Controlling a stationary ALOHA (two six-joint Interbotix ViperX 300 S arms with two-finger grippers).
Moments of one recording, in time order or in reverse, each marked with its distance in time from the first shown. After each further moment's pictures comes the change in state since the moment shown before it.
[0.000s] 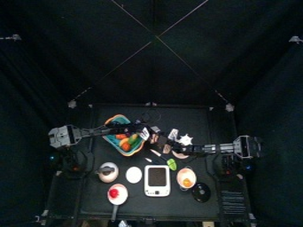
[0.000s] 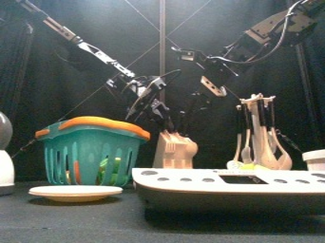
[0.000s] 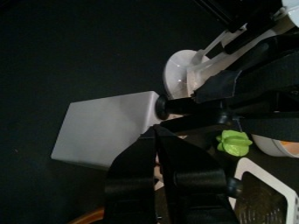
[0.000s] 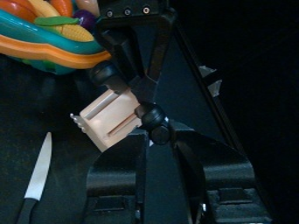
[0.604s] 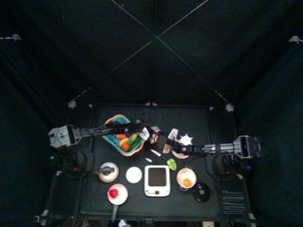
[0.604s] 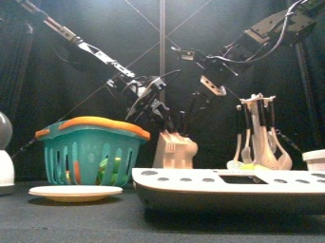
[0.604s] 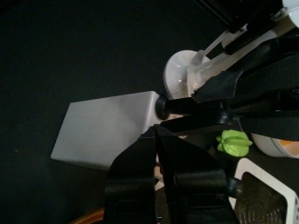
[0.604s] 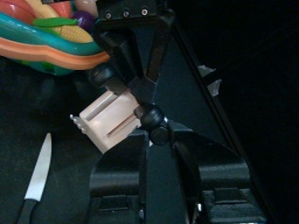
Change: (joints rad) left arm 0.003 0.003 0.000 0.000 0.000 0.000; right arm 0.002 -0.008 -0.006 0.003 0.005 0.000
